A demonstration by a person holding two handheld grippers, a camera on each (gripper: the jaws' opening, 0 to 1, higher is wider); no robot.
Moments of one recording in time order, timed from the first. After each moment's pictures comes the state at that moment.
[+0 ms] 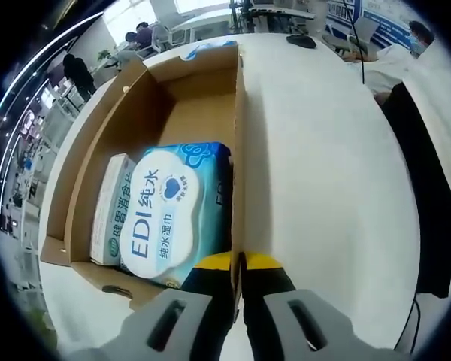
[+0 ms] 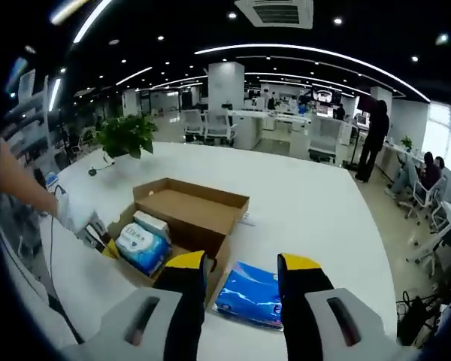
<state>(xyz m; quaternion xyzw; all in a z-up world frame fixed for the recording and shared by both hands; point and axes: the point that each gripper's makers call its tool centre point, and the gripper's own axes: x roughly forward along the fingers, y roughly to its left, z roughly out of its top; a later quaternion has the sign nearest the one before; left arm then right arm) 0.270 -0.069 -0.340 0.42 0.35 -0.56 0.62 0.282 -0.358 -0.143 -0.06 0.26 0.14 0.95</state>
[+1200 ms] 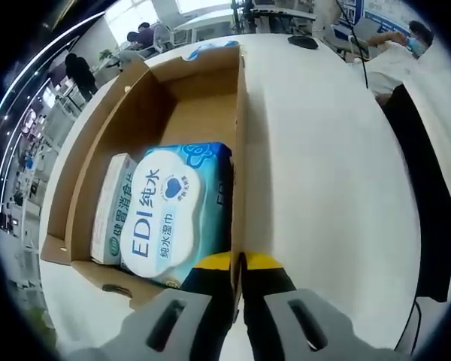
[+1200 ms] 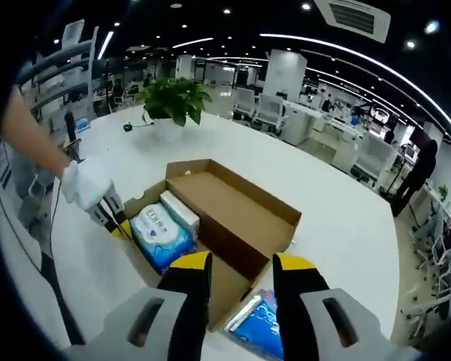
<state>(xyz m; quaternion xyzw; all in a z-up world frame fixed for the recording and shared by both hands) 0.270 -0.069 -0.341 0.42 0.35 -0.56 0.62 0.329 -0.278 -0.168 -0.17 0.29 0.27 0.90</state>
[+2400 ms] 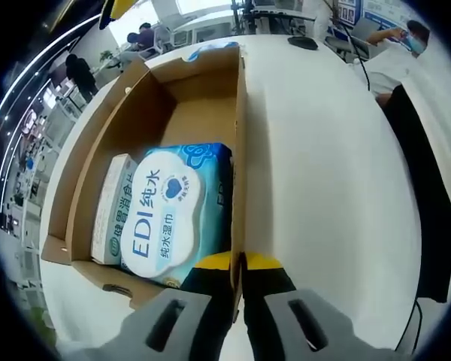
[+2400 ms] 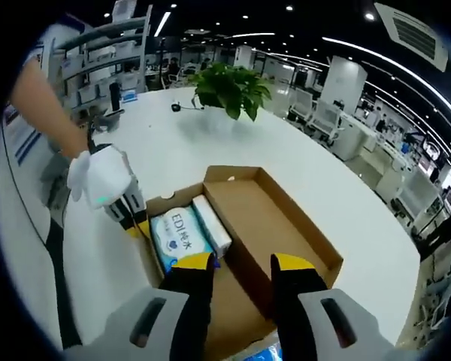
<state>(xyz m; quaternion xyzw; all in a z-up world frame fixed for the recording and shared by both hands) 0.270 -0.070 -0.340 0.42 0.35 -0.56 0.63 0.361 -0.203 -0.181 -0.28 0.29 0.41 0.82</state>
